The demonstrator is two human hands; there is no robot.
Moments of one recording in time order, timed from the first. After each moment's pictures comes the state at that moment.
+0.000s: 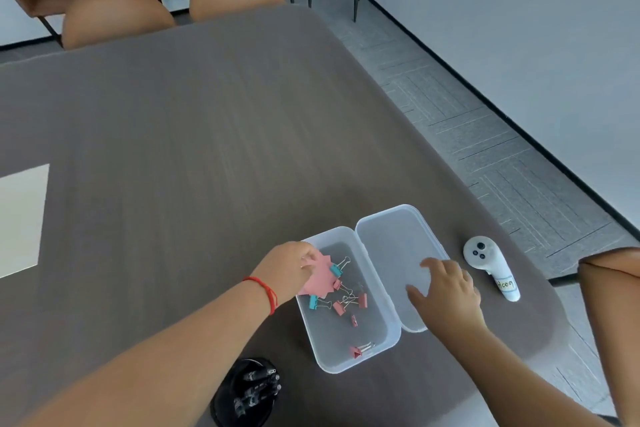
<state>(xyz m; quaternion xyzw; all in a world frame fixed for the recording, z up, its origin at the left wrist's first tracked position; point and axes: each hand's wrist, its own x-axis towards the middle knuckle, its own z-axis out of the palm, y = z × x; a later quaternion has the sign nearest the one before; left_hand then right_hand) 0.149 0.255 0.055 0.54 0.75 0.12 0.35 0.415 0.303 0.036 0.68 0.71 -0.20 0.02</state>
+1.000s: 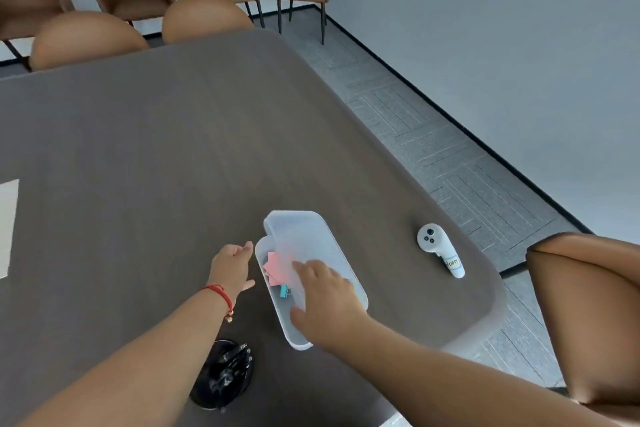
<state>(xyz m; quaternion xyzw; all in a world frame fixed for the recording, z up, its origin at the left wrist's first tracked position) 0.151 0.222 0.051 0.16 0.80 0.39 0.42 0.335 0.220 0.096 0.46 0.85 -0.26 0.04</state>
